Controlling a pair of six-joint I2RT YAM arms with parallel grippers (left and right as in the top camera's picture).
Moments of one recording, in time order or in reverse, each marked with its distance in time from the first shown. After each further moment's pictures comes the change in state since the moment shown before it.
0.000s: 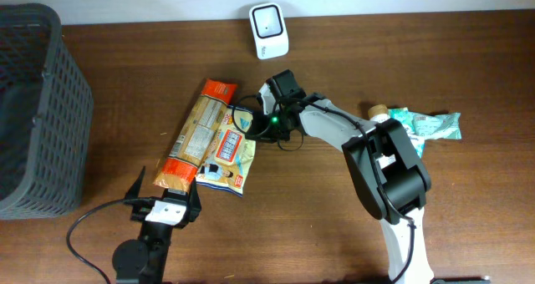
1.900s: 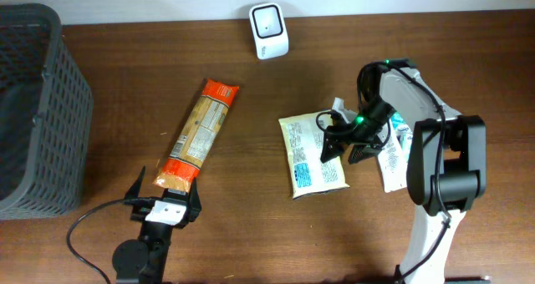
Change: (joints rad) left arm 0.000 0.001 0.000 0.000 0.000 0.000; right arm -0.411 -0.087 0.077 -1.000 0.063 -0.773
